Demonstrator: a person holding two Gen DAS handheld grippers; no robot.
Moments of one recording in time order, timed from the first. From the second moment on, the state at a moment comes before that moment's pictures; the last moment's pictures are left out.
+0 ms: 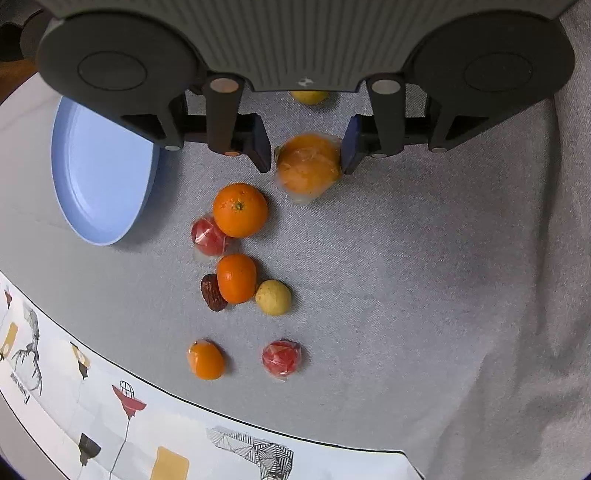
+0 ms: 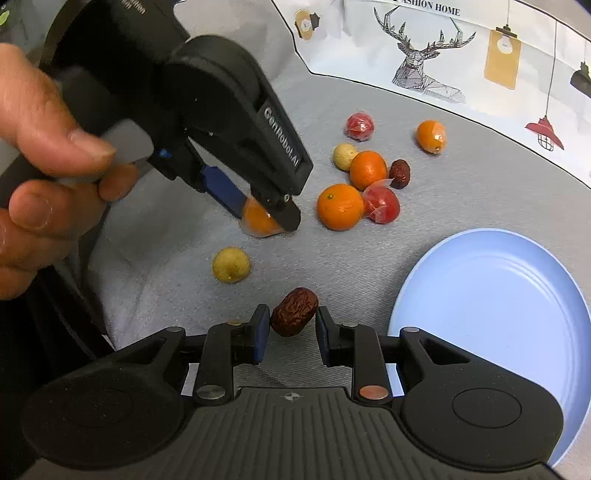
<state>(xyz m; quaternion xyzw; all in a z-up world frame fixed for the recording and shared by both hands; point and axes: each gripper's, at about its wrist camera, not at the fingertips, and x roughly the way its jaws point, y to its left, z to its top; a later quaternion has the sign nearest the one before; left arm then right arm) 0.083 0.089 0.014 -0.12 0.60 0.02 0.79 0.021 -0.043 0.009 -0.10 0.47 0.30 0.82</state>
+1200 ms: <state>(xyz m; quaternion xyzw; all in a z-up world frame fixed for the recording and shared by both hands) 0.085 0.045 0.059 -0.10 0.46 -0.05 0.88 0.052 -0.138 0.048 0.02 0.38 0.15 0.91</state>
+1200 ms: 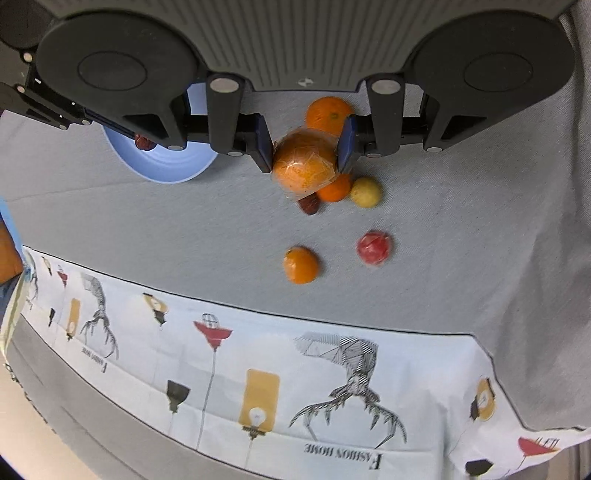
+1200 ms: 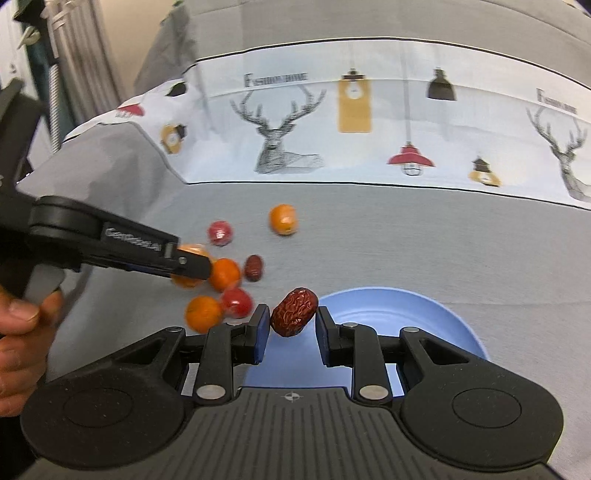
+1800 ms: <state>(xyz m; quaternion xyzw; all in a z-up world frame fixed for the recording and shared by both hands) 0.090 0.018 0.053 -0.11 0.46 -0.10 0.87 0.057 -0.174 0.047 0.05 0.39 0.07 0.92</state>
